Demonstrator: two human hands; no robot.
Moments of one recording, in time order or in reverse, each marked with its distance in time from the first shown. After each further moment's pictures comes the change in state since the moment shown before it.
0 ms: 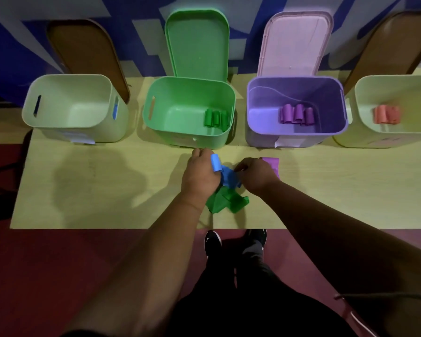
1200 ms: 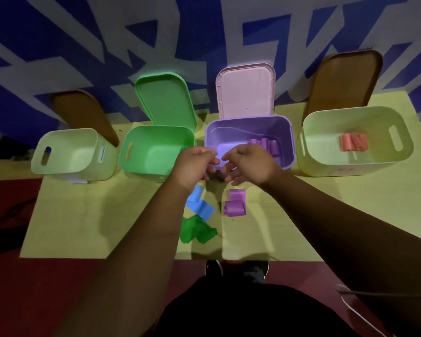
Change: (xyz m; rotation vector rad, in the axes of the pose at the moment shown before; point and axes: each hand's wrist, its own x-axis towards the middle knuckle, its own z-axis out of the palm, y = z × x) left_hand 0.048 0.175 -0.040 -0.707 -0.105 -0.281; right_hand 0.004 -0.003 -0.178 0.776 -0.308 -0.081
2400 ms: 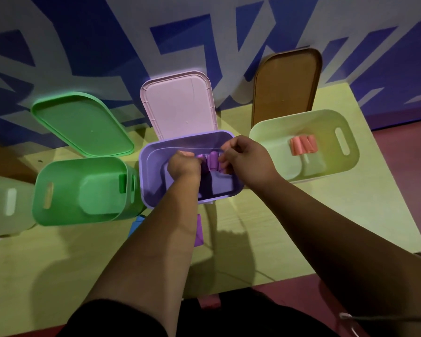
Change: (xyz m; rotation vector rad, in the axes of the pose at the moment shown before) left_hand 0.160 -0.015 0.148 0.434 0.276 -0.159; right_hand 0.024 -0.007 -0.121 -0.089 0.459 -0.170
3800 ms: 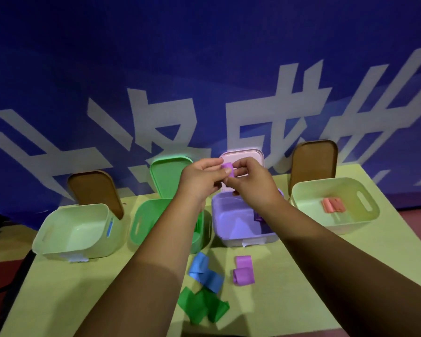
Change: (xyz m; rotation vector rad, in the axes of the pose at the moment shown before) left_hand -0.132 0.029 -0.278 -0.699 -0.363 0.371; right_hand -0.108 -0.142 0.115 -0.129 0.045 -0.356
